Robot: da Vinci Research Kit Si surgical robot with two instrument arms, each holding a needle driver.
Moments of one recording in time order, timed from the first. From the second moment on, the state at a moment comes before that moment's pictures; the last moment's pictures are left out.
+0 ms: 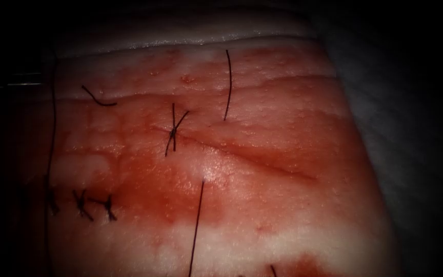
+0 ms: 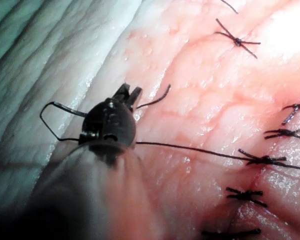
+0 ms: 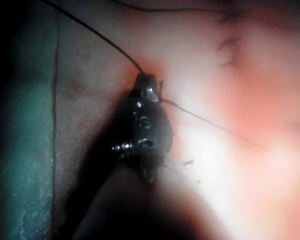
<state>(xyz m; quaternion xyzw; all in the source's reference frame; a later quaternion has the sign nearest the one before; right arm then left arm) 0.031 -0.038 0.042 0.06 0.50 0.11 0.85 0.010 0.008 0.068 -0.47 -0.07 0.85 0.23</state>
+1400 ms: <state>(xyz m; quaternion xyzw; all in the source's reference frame) 0.028 -0.021 0.057 -0.06 0.53 0.12 0.84 0.002 0.002 0.075 -0.38 -0.16 0.90 0.16</state>
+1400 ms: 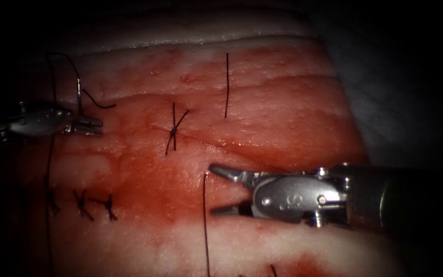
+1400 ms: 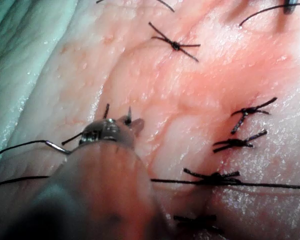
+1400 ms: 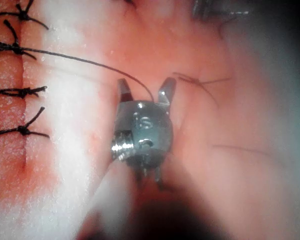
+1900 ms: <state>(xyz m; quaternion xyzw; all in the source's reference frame) 0.028 -0.023 0.056 -0.02 0.52 0.17 0.84 0.003 0.003 0.072 -0.39 -0.16 0.89 0.18</state>
